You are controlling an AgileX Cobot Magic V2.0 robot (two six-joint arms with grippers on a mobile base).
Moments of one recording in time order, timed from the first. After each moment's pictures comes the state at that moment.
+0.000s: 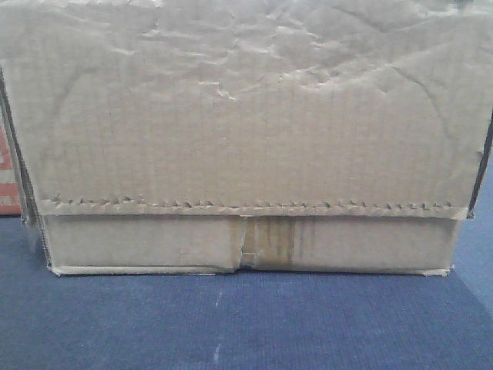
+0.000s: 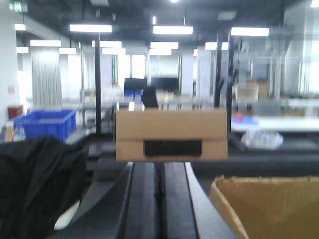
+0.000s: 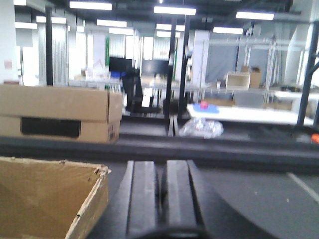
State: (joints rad) left arm -0.02 0.26 -0.74 0.02 0.37 0.02; right arm 0.03 0.30 -0.75 0.14 0.40 -0.14
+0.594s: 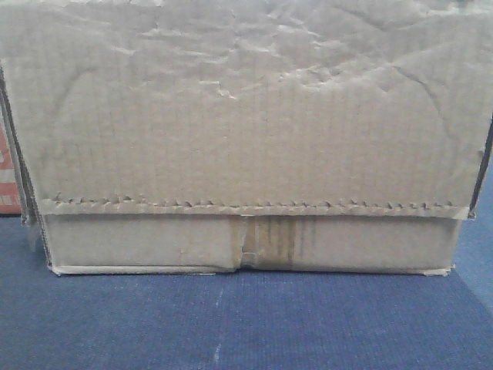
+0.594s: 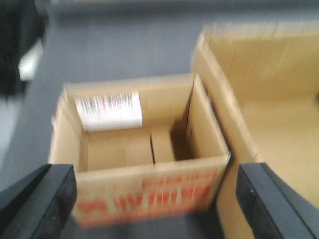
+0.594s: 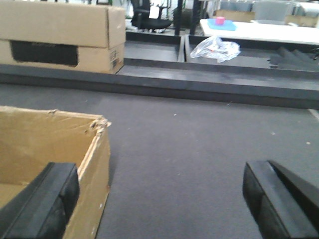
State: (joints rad) left arm -0.10 0.86 -1.08 0.01 0.83 0.02; right arm 0.05 0.71 -0.96 0.14 0.49 -0.14
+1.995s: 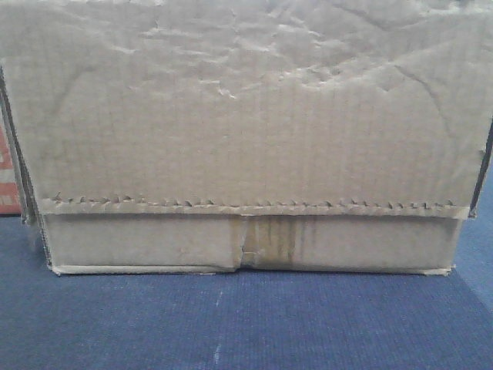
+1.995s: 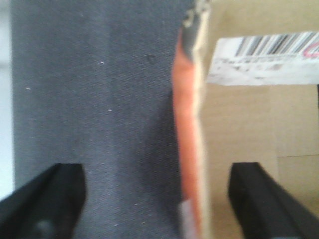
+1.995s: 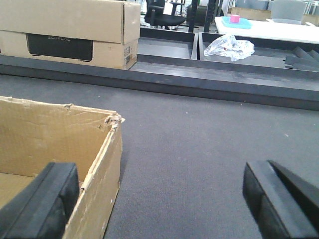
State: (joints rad) left arm 0.25 1.81 -1.58 -0.08 1.01 0.34; right arm 0.09 0.71 -0.96 0.13 0.50 -0.14
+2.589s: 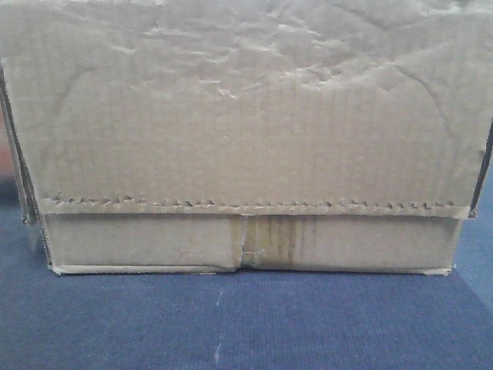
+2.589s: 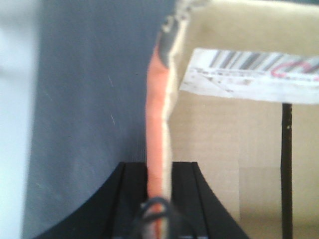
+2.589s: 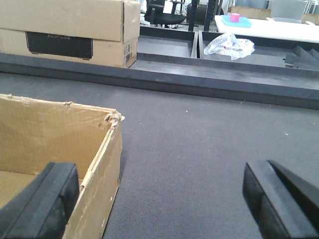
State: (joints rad) left arm 0.25 1.71 -1.68 -0.09 1.09 0.20; right arm 0.09 0.71 -0.96 0.12 0.51 -0.14
